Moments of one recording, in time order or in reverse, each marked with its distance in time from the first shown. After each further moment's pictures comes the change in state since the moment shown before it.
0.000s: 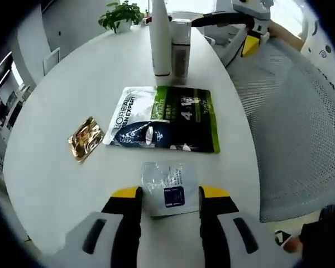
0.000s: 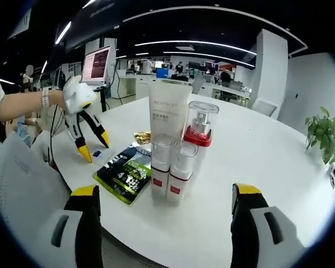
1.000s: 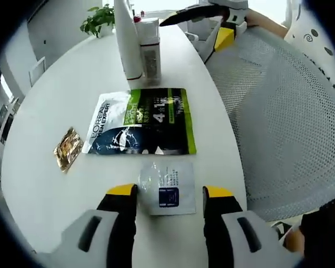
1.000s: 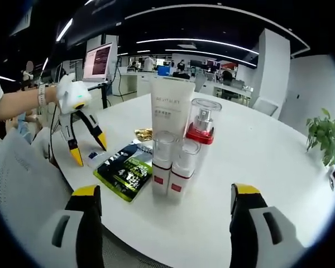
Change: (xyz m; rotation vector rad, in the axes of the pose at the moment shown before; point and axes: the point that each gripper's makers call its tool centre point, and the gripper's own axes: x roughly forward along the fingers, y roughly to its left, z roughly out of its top) left arm 0.003 -0.030 0.004 0.054 0.006 -0.042; right arm 0.001 0.002 -0.003 -0.015 0.019 0.007
